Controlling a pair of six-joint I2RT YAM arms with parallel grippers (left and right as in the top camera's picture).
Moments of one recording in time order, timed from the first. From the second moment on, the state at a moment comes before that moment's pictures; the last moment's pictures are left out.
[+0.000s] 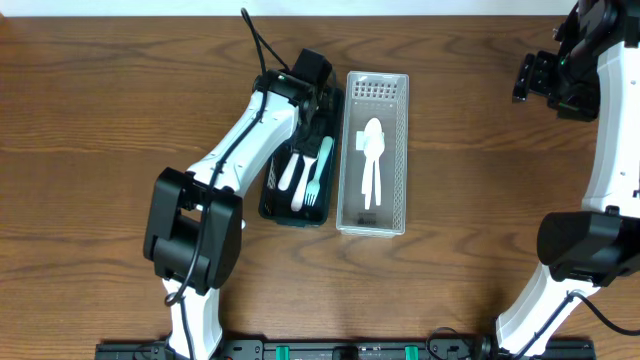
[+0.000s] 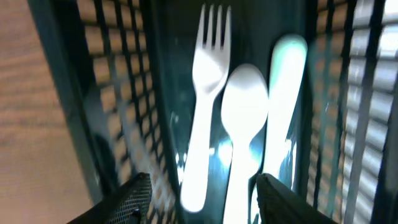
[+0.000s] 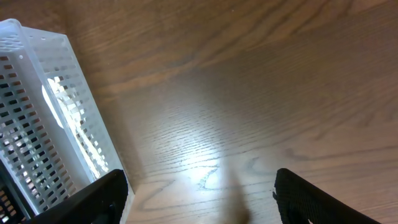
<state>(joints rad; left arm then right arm) -0.43 2.04 1.67 -1.06 -0.09 -0.16 -0.14 2.02 2.31 -1.69 -0.03 0.23</state>
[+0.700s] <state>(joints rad) -0.01 1.46 1.69 -1.50 -0.37 -0.72 -0.14 2.02 2.31 -1.67 -0.03 0.23</state>
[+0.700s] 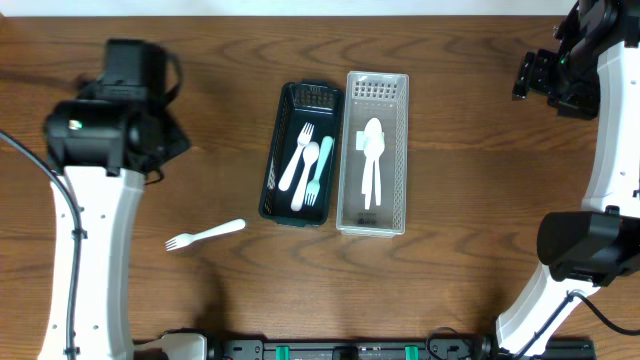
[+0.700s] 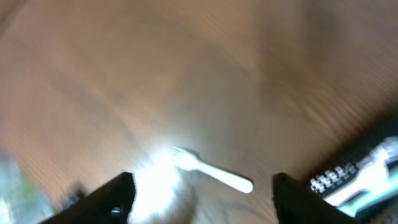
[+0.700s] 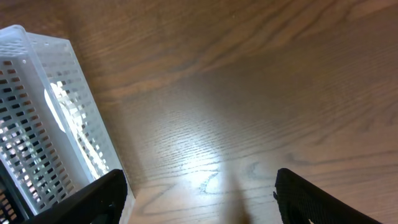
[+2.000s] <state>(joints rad) 0.21 1.50 0.71 -0.64 -0.02 -1.52 -0.14 2.02 2.31 -1.66 -0.03 0.22</state>
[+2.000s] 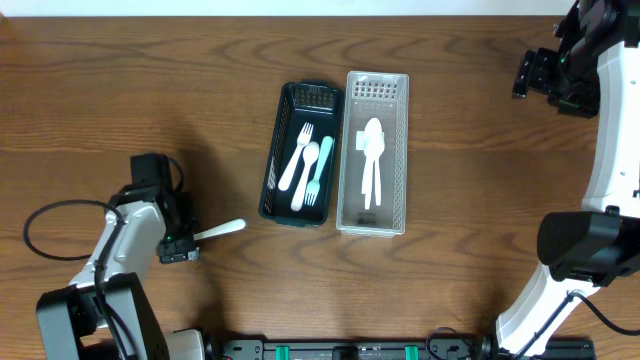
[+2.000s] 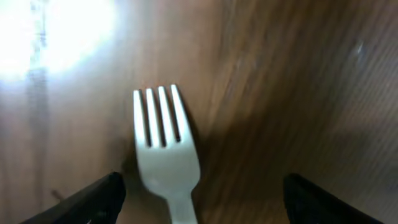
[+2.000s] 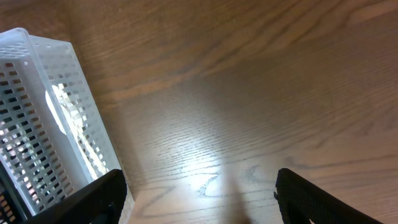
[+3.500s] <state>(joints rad) 0.30 1.58 0.75 -0.69 0.05 -1.45 -0.14 2.02 2.31 -1.69 -0.03 0.22</state>
